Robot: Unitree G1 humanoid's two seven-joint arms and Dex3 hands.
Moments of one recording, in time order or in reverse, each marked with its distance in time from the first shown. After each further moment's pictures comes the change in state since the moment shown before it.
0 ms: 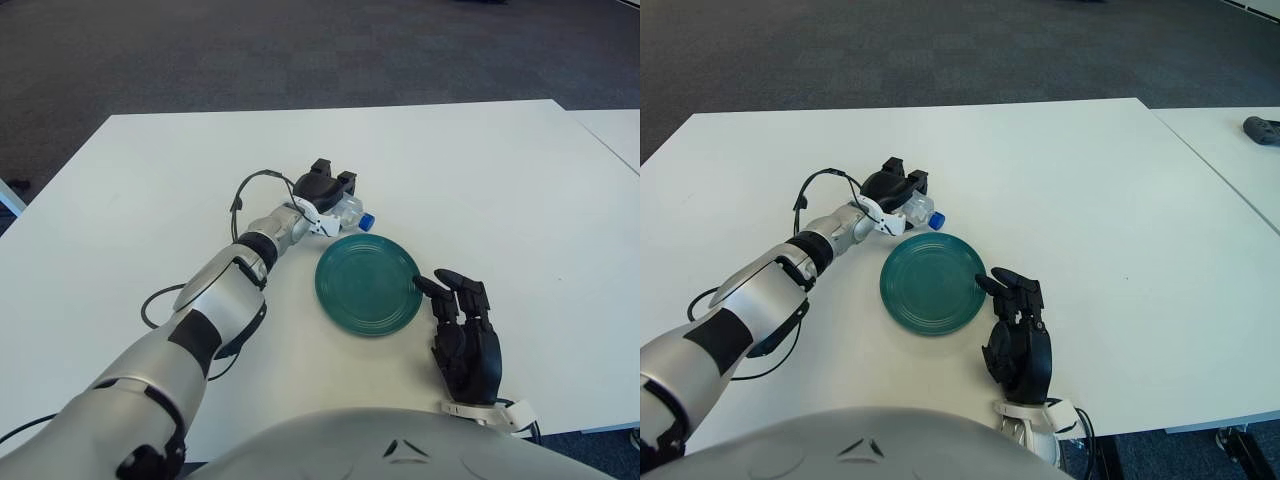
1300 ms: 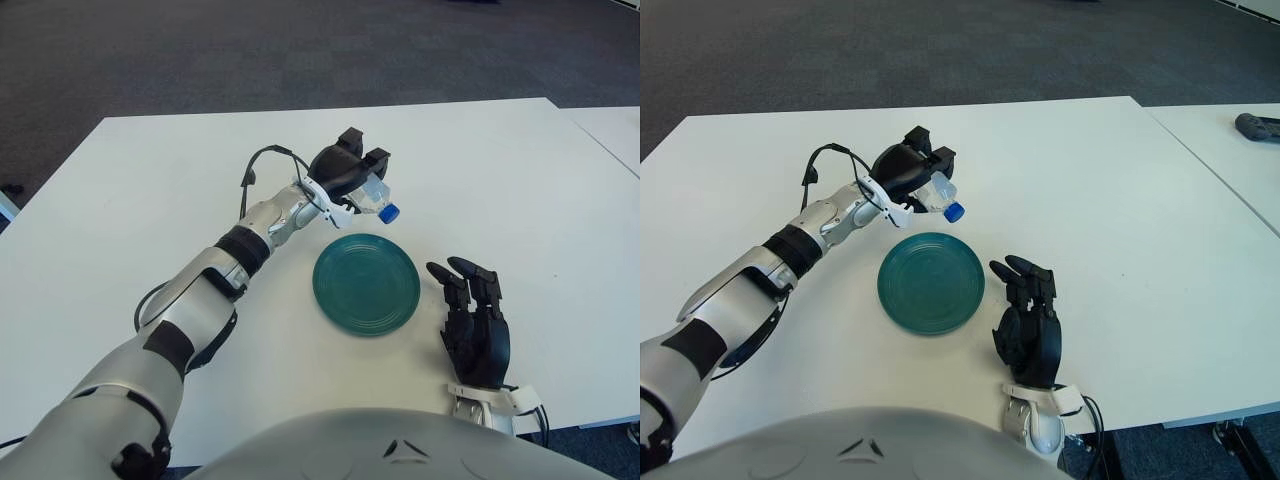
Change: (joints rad) left arm 0.161 0.148 0.008 -0.690 0.034 0.055 -0.176; right arm -0.118 0.003 -0.084 0.061 -0.003 -0.019 -0.025
